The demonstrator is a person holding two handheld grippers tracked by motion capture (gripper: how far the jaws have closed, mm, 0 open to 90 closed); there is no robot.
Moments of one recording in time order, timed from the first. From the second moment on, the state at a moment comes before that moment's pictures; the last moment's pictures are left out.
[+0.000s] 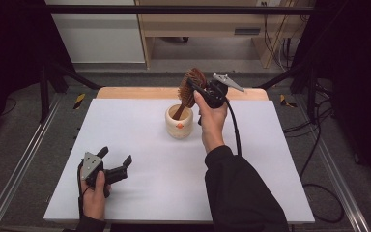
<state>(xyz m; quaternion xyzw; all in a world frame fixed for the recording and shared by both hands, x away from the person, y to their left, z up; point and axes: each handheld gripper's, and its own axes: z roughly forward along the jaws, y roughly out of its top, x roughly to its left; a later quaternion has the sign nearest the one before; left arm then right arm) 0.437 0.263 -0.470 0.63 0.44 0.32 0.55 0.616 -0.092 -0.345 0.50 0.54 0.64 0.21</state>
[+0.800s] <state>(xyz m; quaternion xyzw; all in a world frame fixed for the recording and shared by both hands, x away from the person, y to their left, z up) 0.437 0.263 -0.470 0.63 0.44 0.32 0.55 0.617 -0.085 -0.351 0.49 0.55 0.64 0.21</state>
